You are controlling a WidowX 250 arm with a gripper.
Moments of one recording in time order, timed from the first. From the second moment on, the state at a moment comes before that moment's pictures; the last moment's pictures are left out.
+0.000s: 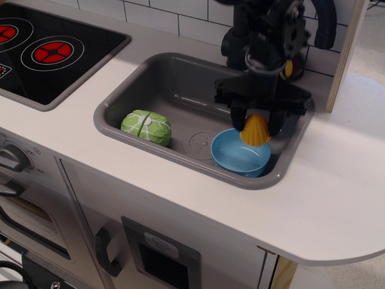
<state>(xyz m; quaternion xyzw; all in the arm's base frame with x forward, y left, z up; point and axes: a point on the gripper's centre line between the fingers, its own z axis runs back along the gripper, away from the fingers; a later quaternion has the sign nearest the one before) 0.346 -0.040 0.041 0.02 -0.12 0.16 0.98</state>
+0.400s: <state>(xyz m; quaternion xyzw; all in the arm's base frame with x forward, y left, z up) 0.364 0.010 0.055 0.01 -0.11 0.22 0.97</state>
